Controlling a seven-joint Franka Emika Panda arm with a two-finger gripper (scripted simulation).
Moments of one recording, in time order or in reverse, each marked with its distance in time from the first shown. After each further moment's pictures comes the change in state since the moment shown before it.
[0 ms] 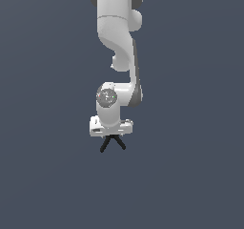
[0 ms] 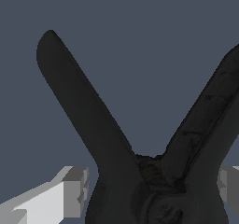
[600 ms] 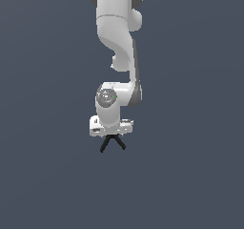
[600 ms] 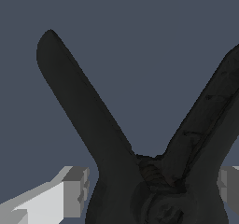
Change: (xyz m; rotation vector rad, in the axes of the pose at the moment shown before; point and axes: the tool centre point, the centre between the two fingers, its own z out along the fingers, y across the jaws) arm -0.001 0.001 -0.001 0.001 -0.002 -0.001
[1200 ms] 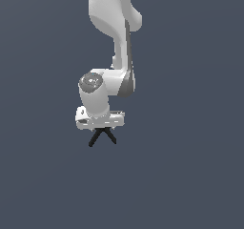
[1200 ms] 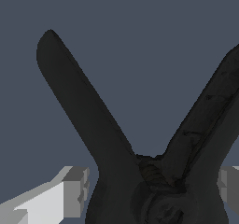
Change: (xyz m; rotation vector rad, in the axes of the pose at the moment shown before) arm -0.006 0.039 -0.063 0.000 0.000 0.000
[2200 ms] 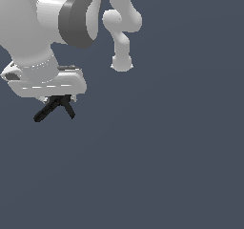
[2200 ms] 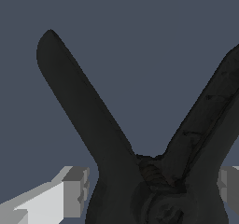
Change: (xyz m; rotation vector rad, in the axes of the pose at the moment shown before) arm -0.015 0.123 -0.200 0.000 0.003 0.001
